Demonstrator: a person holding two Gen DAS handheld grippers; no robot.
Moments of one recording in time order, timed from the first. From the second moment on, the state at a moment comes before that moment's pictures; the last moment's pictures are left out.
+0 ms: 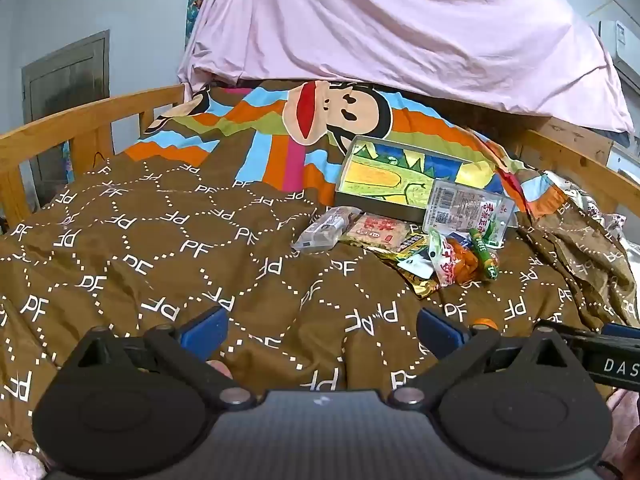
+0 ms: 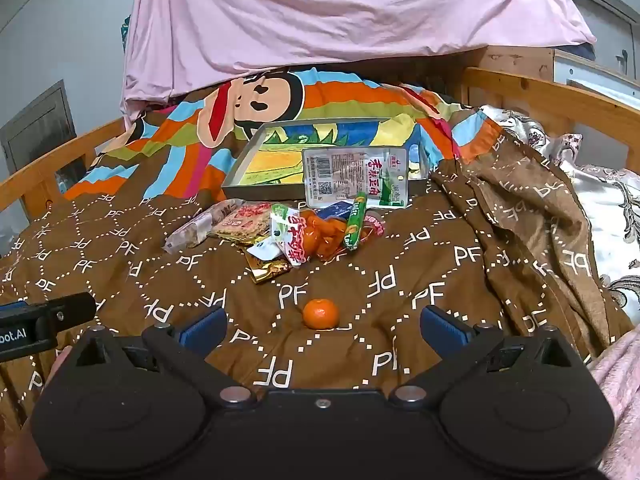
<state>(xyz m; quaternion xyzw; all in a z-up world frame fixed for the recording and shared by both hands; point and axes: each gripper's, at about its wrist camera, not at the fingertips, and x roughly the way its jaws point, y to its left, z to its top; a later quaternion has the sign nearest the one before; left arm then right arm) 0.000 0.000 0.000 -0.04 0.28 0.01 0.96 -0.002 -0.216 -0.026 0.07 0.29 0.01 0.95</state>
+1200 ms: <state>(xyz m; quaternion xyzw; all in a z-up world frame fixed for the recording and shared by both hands) 0.000 0.004 -0.002 -0.04 0.29 0.01 0.96 -0.001 -0.216 -0.026 0.07 0.30 0.01 0.95</state>
